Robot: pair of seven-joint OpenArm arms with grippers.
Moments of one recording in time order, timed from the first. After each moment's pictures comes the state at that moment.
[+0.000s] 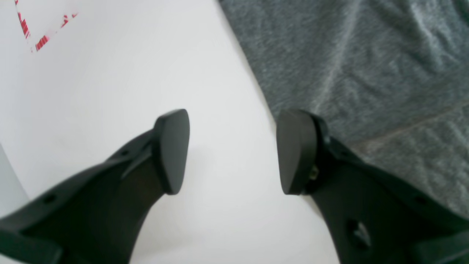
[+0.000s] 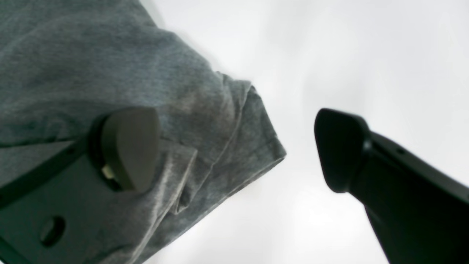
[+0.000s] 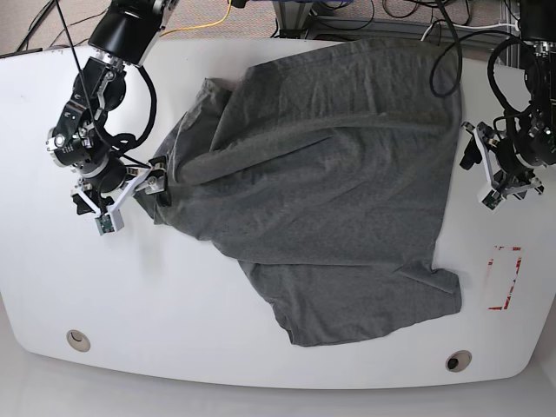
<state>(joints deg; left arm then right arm) 8.3 -38.4 -9.4 100.9 -28.1 -33.7 58.7 2.4 7.3 28.3 95.0 15.9 40.5 -56.5</state>
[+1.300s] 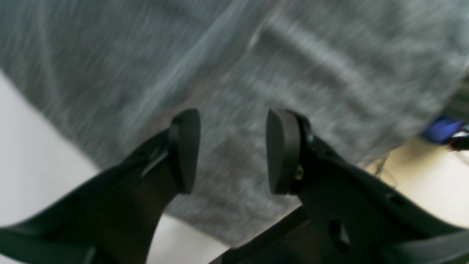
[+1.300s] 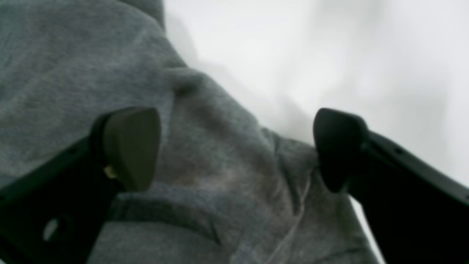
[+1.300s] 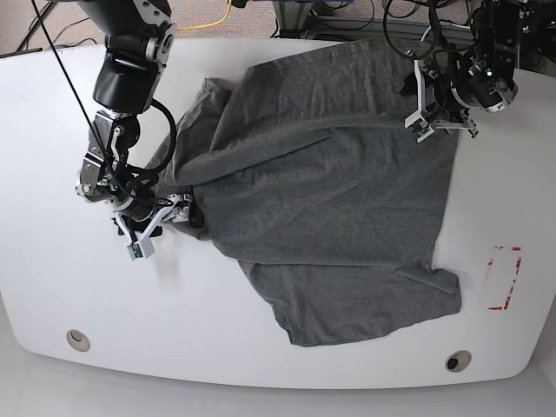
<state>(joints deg) 21.6 -26.1 -2.7 111.4 -20.9 -38.6 64.0 15.2 8.8 21.2 66.0 16.0 40.5 -46.5</state>
